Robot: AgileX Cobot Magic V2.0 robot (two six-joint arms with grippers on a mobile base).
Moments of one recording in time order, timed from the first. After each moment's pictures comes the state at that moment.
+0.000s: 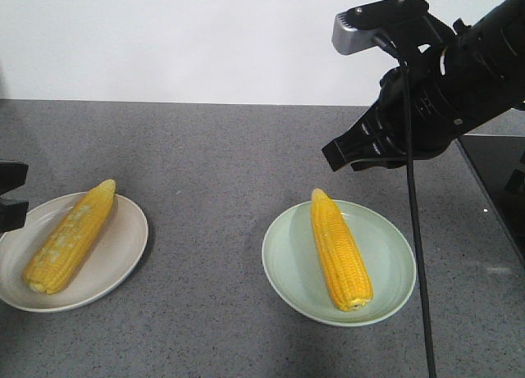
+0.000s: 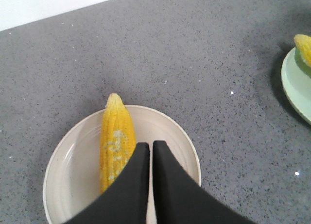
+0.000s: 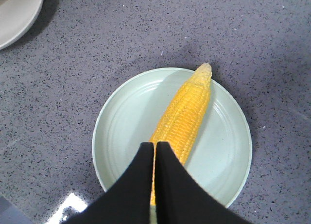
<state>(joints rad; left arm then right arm) -0.16 0.97 -0.97 -0.21 0.76 0.29 0.47 1.45 -1.53 0.12 1.19 -0.10</state>
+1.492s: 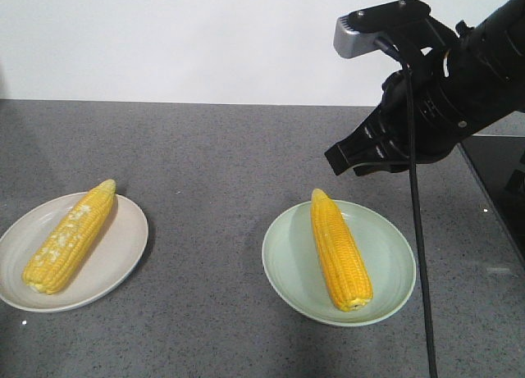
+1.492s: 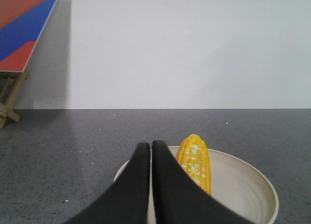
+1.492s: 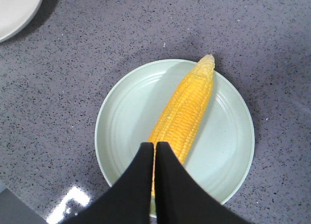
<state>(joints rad) 0.00 -0.01 0.02 0.02 0.01 -0.07 0.47 1.44 -1.53 0.12 1.22 -0.10</state>
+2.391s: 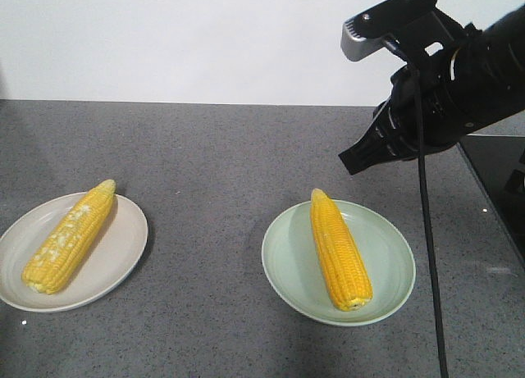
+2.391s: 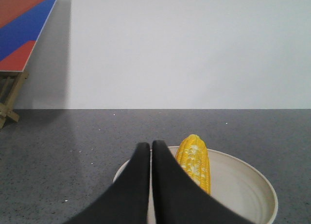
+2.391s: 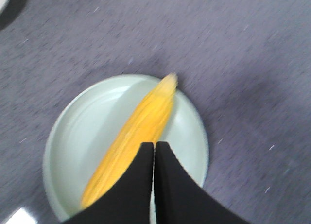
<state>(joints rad) 0.00 -0.01 0.02 0.02 0.01 -0.08 0.45 1.41 -1.45 0.00 1.04 -0.19</state>
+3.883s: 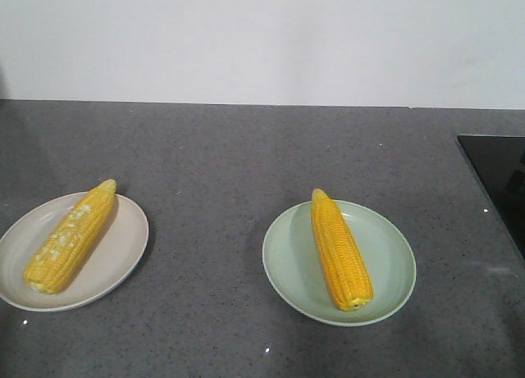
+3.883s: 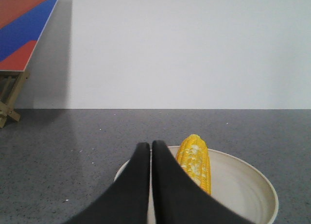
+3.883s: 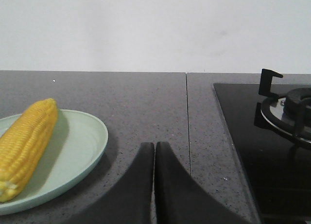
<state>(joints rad) 0.00 -0.01 0.02 0.02 0.01 -0.08 0.02 -0.01 0.03 0.27 0.14 -0.22</state>
